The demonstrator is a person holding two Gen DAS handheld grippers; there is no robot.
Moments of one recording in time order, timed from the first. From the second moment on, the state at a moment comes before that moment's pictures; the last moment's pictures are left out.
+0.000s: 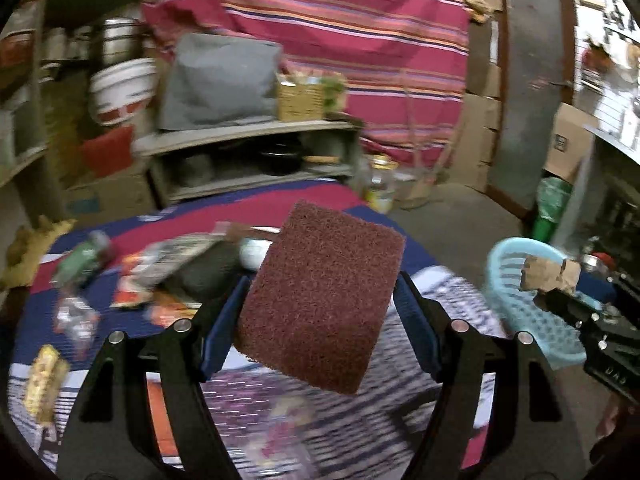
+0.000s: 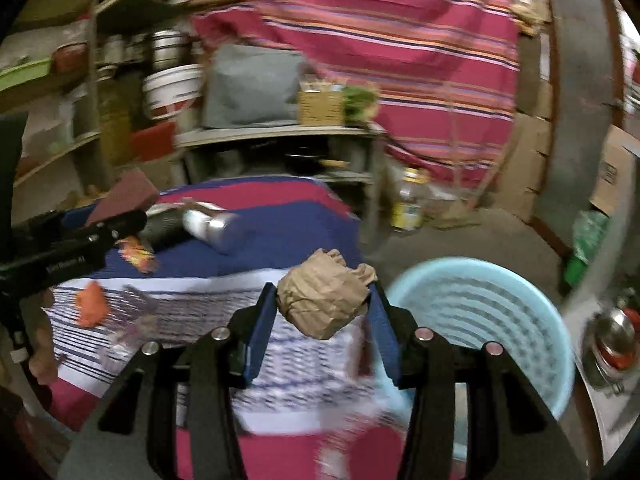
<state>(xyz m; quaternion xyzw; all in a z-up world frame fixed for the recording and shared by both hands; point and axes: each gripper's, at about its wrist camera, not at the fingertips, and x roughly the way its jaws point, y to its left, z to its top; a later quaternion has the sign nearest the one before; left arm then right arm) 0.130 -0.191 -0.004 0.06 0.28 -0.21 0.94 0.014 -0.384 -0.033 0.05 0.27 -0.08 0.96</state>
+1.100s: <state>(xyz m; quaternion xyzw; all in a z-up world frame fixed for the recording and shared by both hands) 0.129 -0.404 -0.061 0.08 0.34 -0.36 0.86 -0.049 -0.529 -0.077 0.14 0.28 -0.23 0.92</state>
